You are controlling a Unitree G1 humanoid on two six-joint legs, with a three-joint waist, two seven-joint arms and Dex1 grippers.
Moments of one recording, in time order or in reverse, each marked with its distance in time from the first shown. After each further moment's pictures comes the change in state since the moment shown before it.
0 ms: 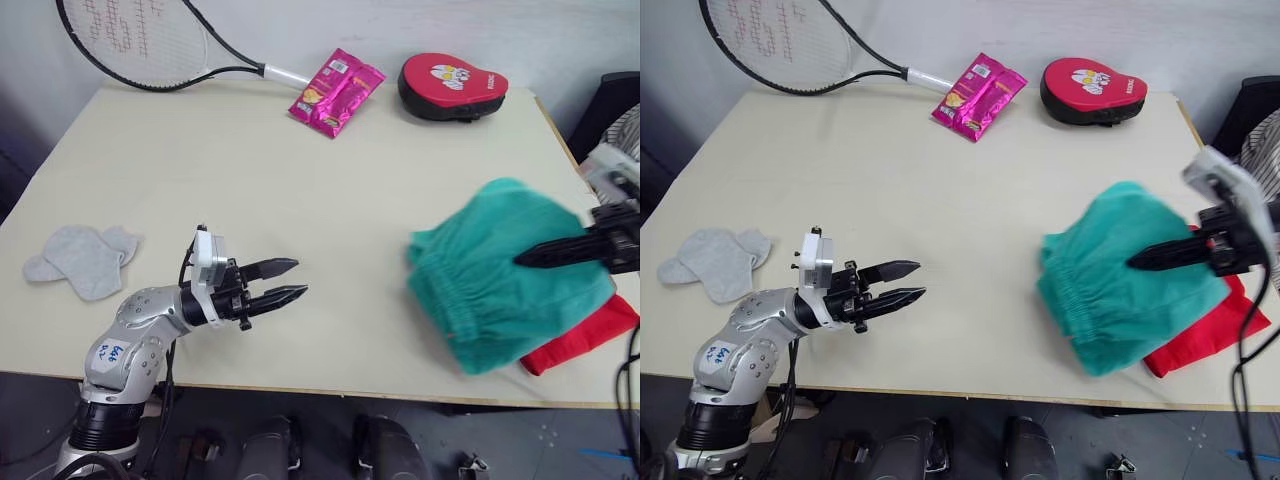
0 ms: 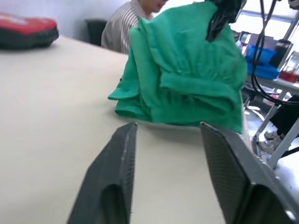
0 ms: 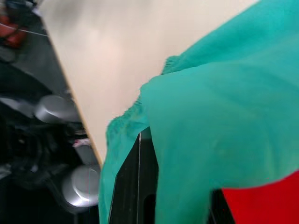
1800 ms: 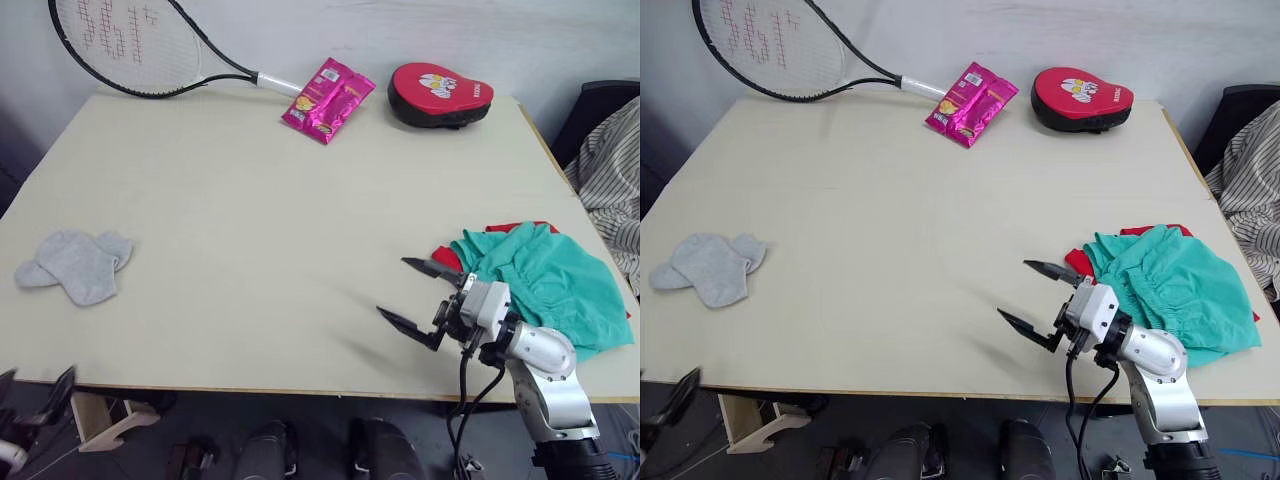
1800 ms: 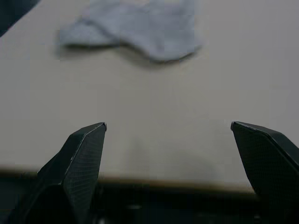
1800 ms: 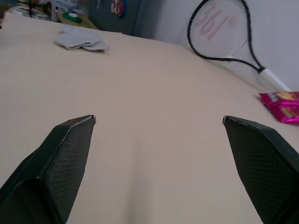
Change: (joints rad) left arm 0.819 -0.153 0.838 0.138 0.131 -0.241 0.508; right arm 0.738 0.994 -0.199 -0.383 -0.202 -1.085 -0.562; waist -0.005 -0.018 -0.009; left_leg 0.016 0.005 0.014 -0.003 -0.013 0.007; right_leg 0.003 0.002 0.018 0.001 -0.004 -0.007
